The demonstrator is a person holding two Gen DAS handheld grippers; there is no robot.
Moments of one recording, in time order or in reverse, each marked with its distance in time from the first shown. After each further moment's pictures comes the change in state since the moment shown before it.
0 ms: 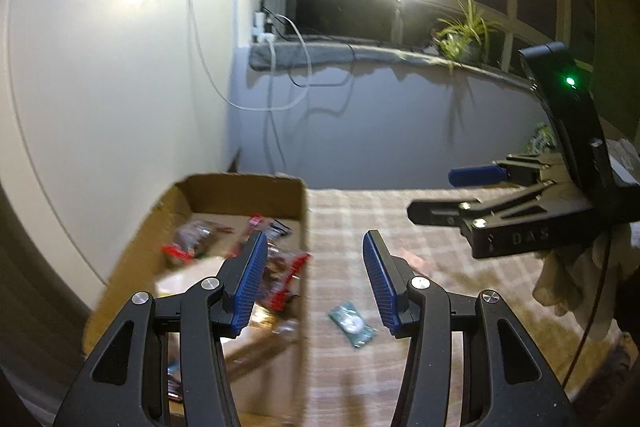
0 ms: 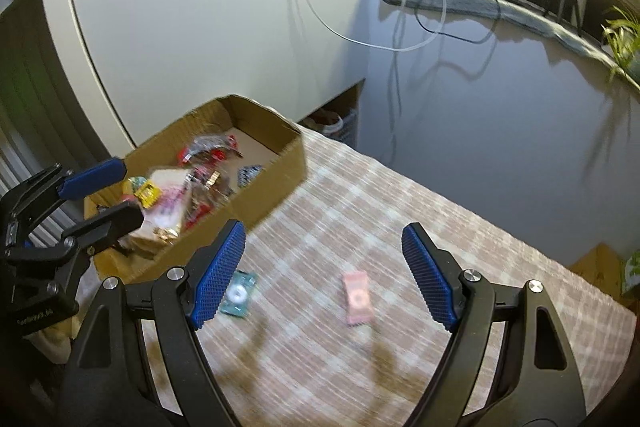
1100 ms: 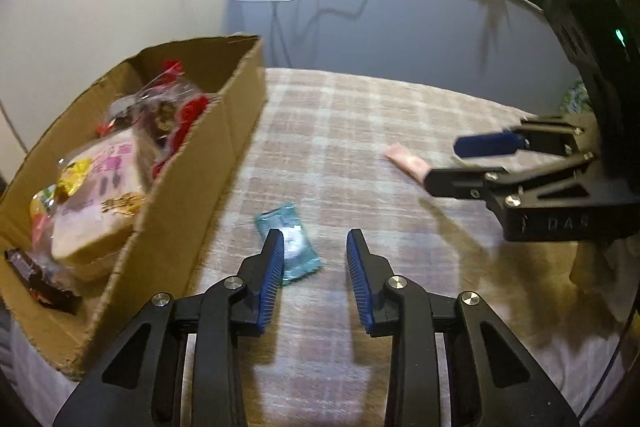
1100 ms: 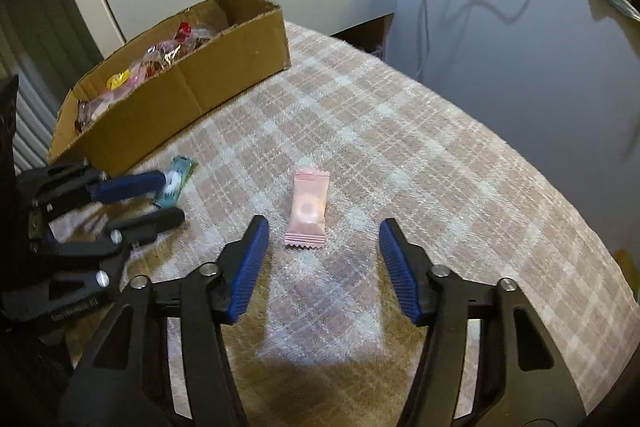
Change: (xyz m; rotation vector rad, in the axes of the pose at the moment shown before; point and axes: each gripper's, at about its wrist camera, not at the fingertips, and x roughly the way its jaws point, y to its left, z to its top) left arm 0.072 -0.050 -0.058 -0.104 0.276 0.137; right arm 0.056 -0.049 -0.061 -0.130 0.184 0.136
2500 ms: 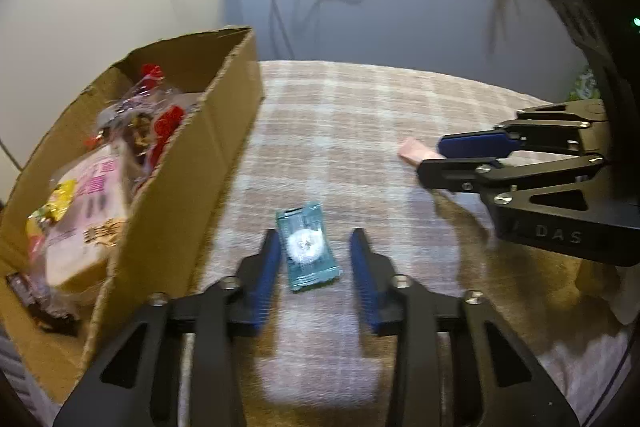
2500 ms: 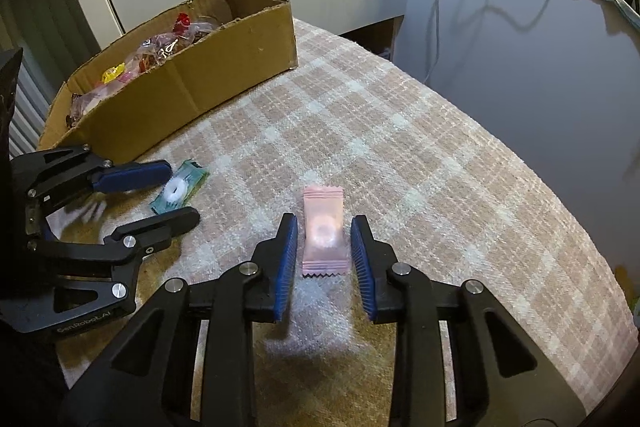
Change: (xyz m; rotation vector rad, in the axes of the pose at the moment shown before) left arm 0.020 -0.007 0.008 0.069 0.050 0.009; right arm 0.014 0.006 0.011 -0.039 -0.002 -0.004
